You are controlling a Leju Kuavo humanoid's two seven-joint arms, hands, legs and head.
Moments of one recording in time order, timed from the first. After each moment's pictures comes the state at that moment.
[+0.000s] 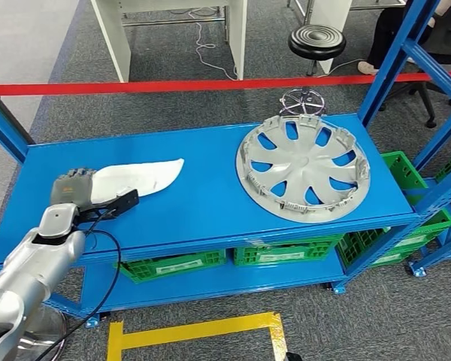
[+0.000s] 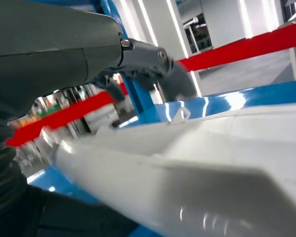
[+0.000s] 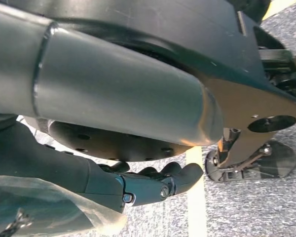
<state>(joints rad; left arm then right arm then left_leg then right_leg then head) -0.83 0.03 -0.50 -0.36 -1.32 0.16 0.32 -0.05 0.13 -0.27 -0.20 0.31 0.06 0.15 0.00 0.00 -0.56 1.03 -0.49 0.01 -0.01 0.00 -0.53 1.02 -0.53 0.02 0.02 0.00</state>
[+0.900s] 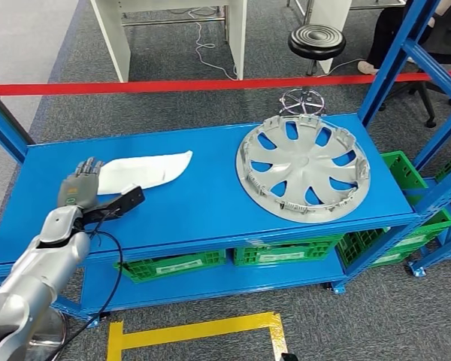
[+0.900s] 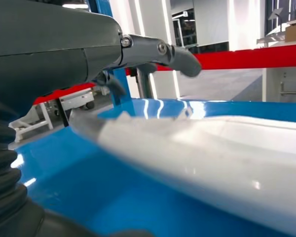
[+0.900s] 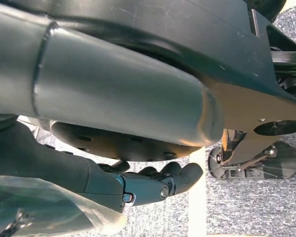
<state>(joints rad) -0.80 -0.01 -0.38 -0.36 -1.29 0.25 0.19 -0.05 0.13 -0.25 -0.20 0.35 0.06 0.17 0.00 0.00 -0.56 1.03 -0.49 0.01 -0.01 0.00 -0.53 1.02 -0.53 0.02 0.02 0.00</state>
